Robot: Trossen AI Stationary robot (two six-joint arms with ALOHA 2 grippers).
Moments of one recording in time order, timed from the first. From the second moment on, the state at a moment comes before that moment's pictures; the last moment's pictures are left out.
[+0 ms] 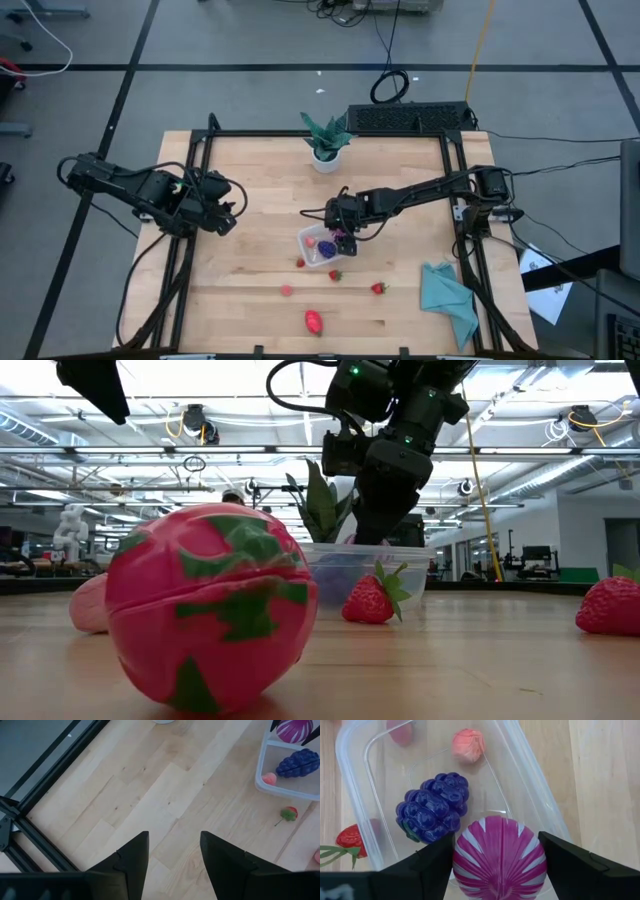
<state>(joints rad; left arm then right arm) -0.34 1.04 1.17 -1.41 -0.52 -0.88 0.03 1.84 1.20 -0.47 -0.05 0.12</state>
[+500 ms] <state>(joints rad) -0.34 1.04 1.17 -1.41 -0.52 -0.89 0.03 1.84 1.20 -0.45 -0.05 0.11</state>
